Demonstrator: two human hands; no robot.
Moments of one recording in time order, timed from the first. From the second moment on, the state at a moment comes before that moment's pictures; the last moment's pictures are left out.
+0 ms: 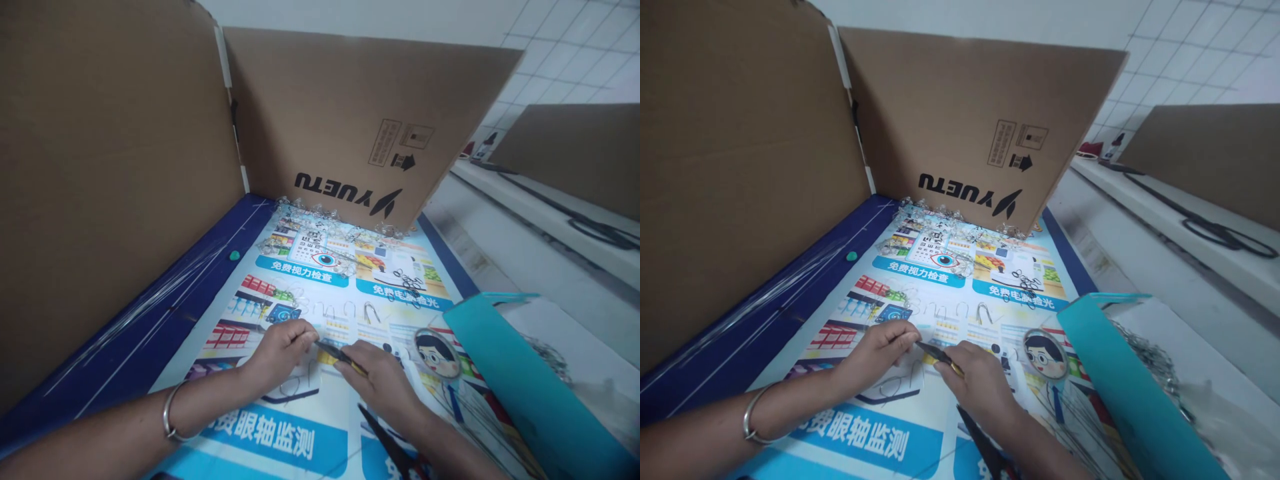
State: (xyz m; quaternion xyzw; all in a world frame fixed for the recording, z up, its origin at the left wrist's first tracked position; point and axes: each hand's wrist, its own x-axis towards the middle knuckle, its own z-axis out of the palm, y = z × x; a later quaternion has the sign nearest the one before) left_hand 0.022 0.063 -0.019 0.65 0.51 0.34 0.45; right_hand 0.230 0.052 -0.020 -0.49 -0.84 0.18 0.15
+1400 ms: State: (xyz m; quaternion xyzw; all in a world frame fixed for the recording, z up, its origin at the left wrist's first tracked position) left_hand 0.003 0.066 0.007 0.88 0.44 -0.02 0.17; right_hand 0.242 0.076 0.002 -0.55 -0.83 -0.09 -0.02
